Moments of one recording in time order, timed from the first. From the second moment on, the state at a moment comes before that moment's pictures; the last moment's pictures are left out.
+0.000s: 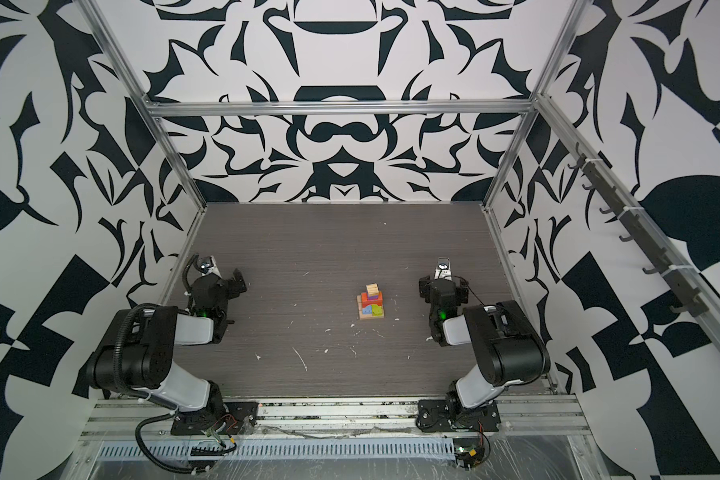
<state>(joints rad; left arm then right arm) 0.05 1.56 0.34 0.85 -0.23 -0.13 0.13 1.57 0.31 0.84 0.42 -0.01</state>
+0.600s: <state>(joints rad) 0.06 1.56 0.34 0.85 -0.21 -0.14 0.13 1.57 0.31 0.84 0.38 0.02</state>
